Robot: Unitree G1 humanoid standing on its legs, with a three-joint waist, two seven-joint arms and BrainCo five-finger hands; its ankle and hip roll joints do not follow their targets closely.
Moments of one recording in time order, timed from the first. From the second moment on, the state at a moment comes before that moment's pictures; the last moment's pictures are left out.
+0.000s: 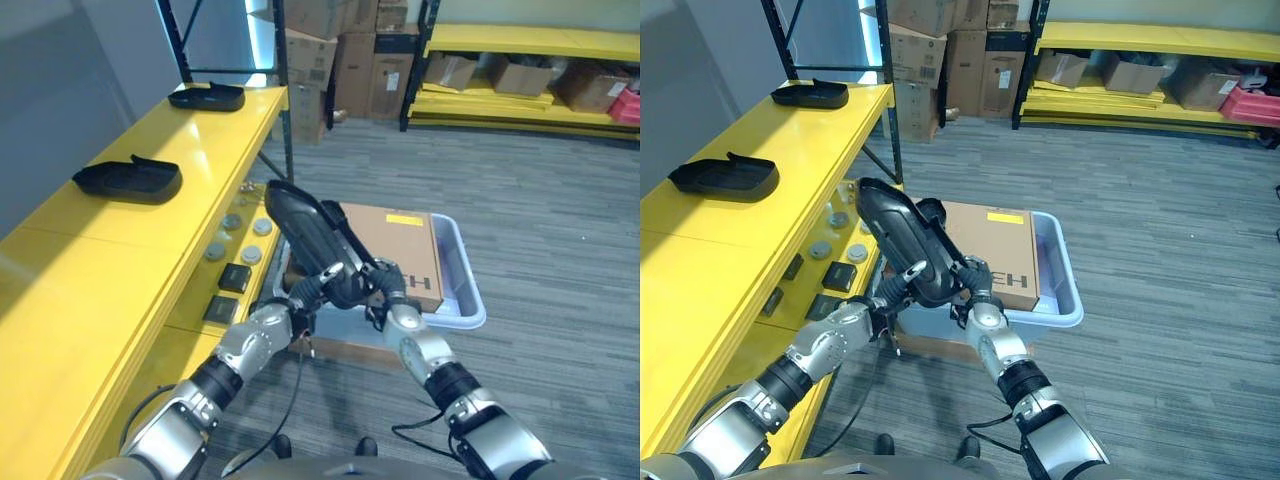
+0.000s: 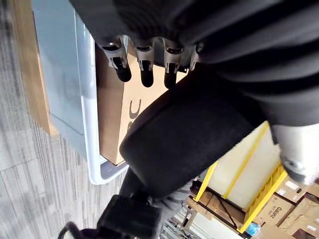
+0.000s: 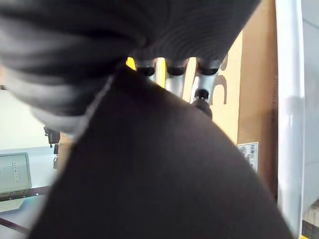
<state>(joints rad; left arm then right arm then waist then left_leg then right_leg) -0.41 0.15 -0.57 0.37 -0.78 0.30 0.08 -0.38 -0.24 0.39 0.53 0.54 -0.02 -0.41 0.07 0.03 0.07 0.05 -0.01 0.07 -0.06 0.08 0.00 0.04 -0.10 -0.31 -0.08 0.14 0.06</state>
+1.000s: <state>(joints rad) -0.40 0.20 -0.59 0.41 -0.63 0.27 0.17 -0.38 -0.24 0.42 0.53 0.54 0.02 -0.42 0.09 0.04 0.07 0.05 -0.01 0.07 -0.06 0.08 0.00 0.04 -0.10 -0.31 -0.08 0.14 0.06</state>
